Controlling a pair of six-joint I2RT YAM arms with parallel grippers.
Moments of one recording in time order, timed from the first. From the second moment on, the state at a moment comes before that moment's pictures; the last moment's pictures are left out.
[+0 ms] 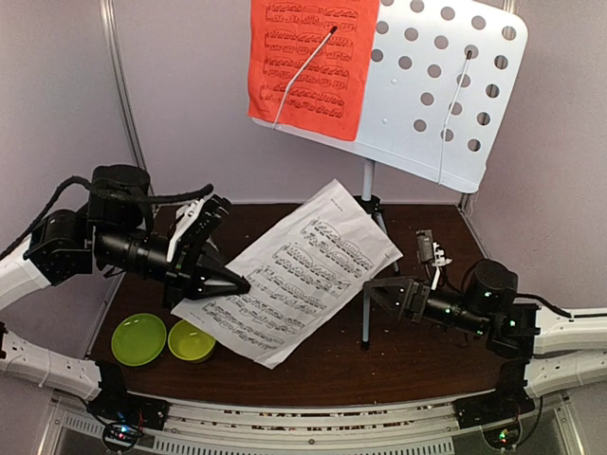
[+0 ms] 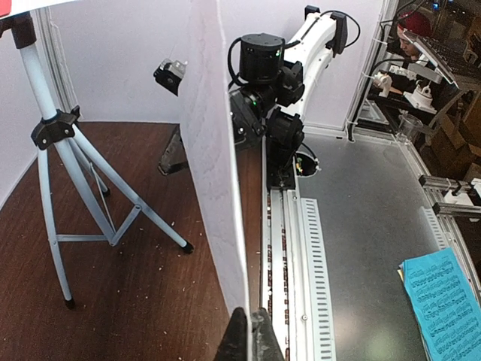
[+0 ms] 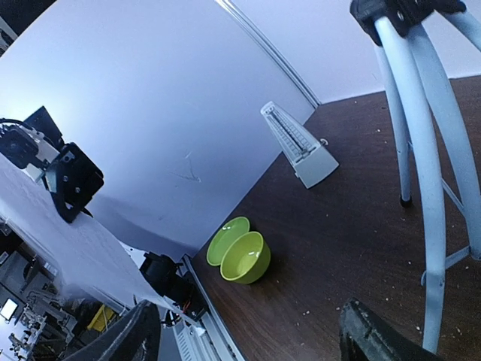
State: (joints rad) left arm -1.03 1.01 1.18 -0.59 0.52 0.13; right arm 1.02 0.86 0.40 0.44 -0.04 0.74
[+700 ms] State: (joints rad) left arm -1.03 1.03 1.16 -0.42 0.46 0.06; right arm 1.10 0.72 0.64 0.26 -0.02 0.64
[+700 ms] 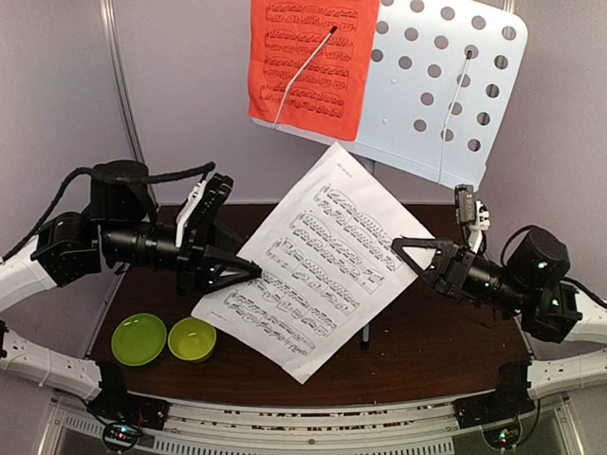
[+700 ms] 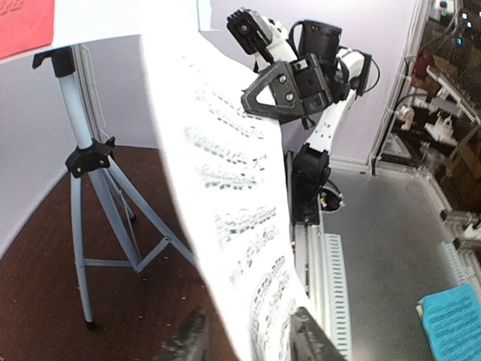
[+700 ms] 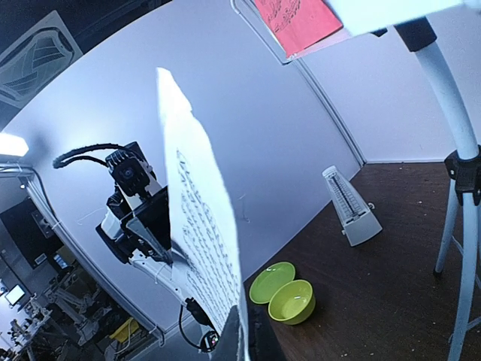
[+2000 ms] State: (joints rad) left arm -1.02 1.30 1.70 -0.47 0.39 0.13; right arm 1.20 0.80 1.26 -0.30 0.18 0.42
